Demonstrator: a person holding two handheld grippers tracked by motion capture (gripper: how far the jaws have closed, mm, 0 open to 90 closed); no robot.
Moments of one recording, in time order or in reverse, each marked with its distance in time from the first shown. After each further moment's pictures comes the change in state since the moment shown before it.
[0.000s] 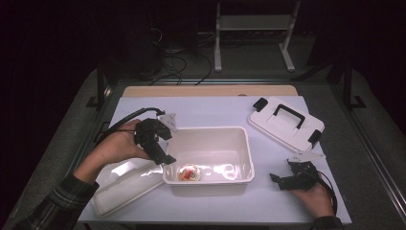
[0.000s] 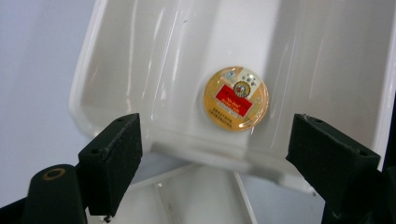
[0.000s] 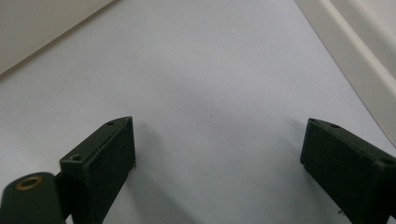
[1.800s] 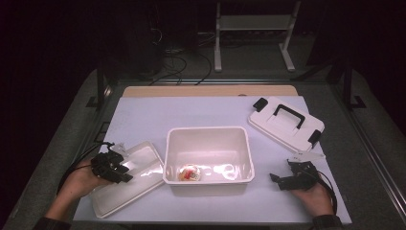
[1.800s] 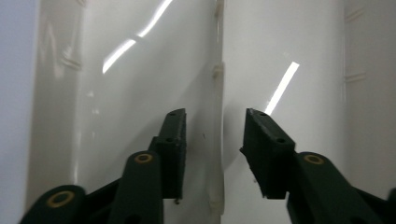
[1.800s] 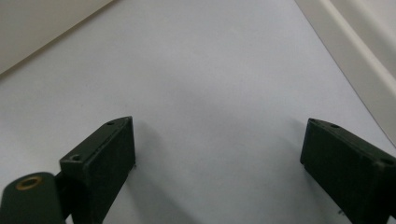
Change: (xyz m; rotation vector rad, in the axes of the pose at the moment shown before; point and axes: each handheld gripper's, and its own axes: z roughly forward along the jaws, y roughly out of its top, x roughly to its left) left arm 0.009 -0.177 0.051 0.066 0.060 -0.368; right arm 0.000 0.000 0.000 0.001 0.000 0.000
